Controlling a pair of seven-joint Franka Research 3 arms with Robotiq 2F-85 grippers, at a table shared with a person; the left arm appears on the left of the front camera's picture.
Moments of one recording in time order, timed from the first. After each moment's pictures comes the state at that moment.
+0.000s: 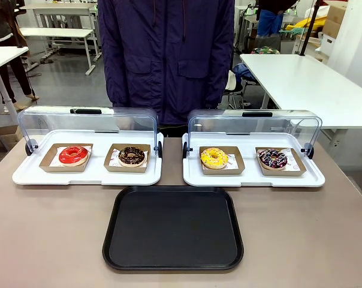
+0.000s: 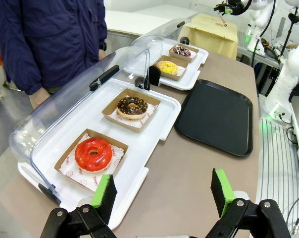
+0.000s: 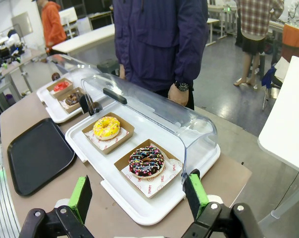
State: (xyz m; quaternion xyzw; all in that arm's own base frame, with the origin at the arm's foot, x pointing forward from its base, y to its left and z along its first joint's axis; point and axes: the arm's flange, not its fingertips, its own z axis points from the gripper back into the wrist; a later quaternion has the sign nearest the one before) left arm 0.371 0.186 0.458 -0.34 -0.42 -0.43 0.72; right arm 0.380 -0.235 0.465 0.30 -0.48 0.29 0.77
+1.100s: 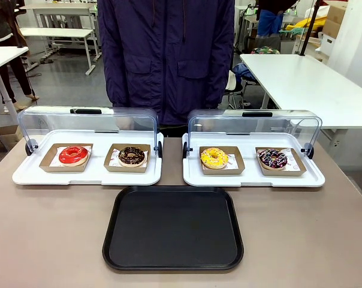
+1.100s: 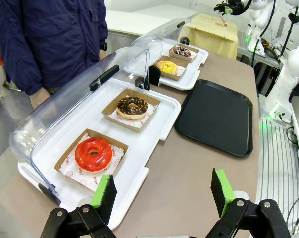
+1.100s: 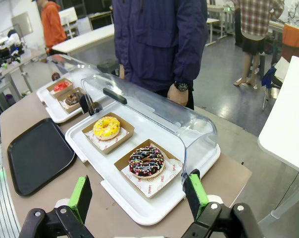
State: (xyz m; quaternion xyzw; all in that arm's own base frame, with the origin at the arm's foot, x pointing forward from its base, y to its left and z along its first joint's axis) left arm 0.371 0.186 0.458 -0.34 -0.42 -0.43 0.72; right arm 0.380 -0.235 0.465 0.30 -0.48 0.29 0.77
